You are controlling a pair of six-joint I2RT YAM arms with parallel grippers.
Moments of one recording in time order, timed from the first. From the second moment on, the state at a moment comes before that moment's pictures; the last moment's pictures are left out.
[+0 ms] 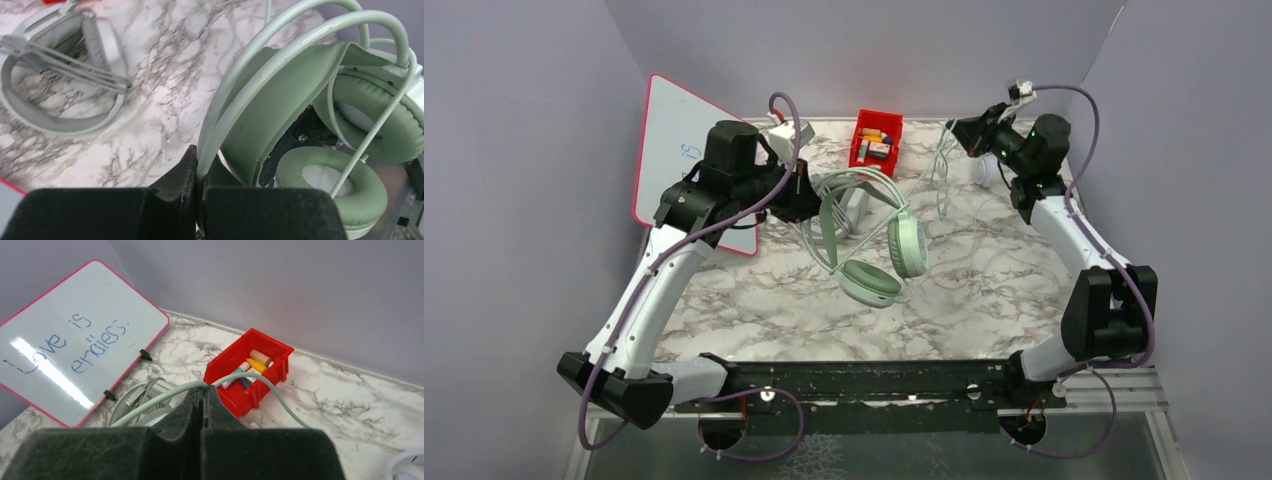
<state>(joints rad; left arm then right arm) -0.42 1.21 1.51 -0.80 0.59 -0.17 0.06 1.52 1.09 0.53 -0.60 0.30</state>
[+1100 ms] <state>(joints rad) -0.52 1.44 1.48 -0.78 -0.12 -0.12 0.14 1.66 1.91 -0.64 -0.84 0.11</state>
